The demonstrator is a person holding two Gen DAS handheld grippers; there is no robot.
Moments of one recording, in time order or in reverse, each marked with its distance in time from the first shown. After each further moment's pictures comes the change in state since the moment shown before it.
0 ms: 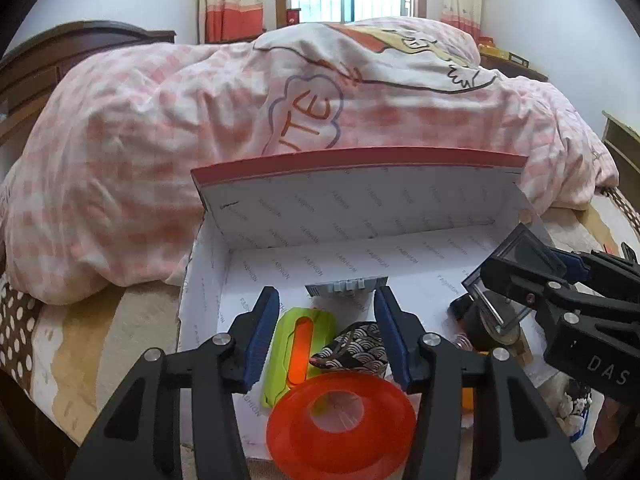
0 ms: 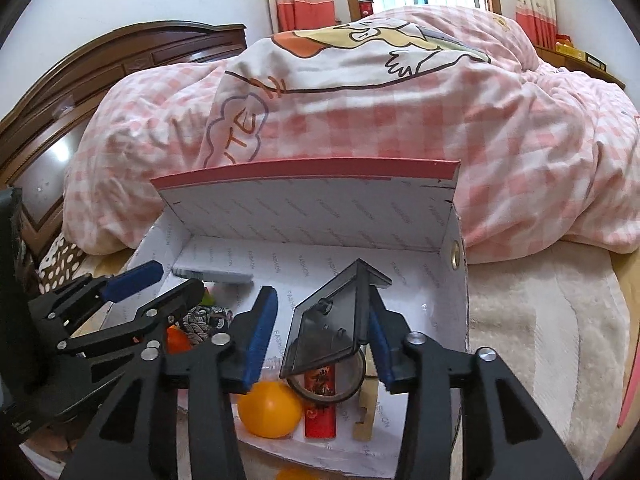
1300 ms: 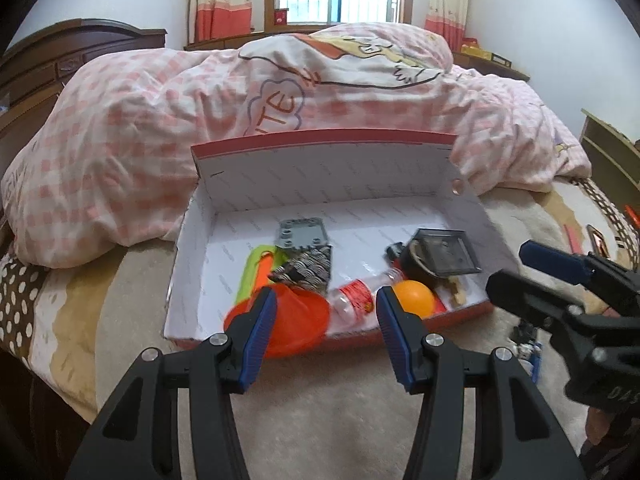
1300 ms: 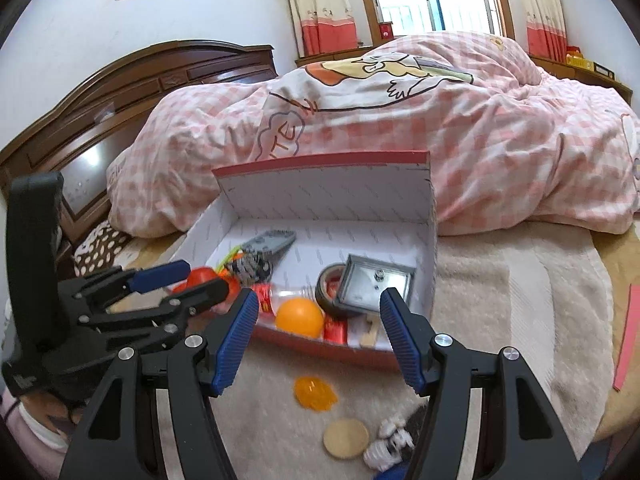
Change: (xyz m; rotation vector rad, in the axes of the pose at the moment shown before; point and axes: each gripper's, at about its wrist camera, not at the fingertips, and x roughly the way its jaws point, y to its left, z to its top) left arm -0.064 -0.024 -0.037 -0.006 0.005 -0.064; right arm -0.080 -0.003 -0.053 -0.033 -0.080 0.090
